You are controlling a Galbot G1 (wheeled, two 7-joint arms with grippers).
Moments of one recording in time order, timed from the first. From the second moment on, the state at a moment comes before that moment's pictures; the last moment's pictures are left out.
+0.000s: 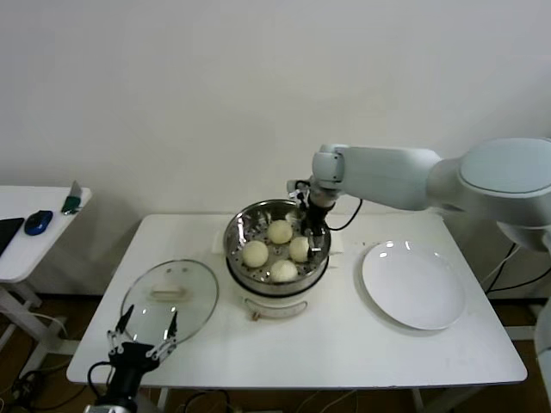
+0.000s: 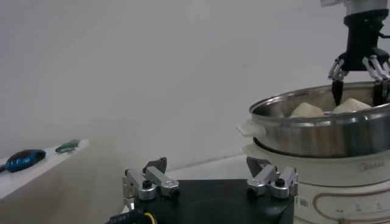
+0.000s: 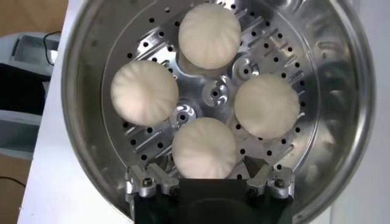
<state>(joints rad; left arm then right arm) 1.82 -1.42 -0.69 -2.17 0.00 -0.04 0.05 0.70 1.34 -1.77 0.96 0.88 -0.30 -1.00</state>
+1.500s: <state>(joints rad) 1.73 -1.42 -0.72 -2.20 0.19 0.05 0.01 -0.45 0.67 -0.20 1.54 0.72 0.07 -0.30</state>
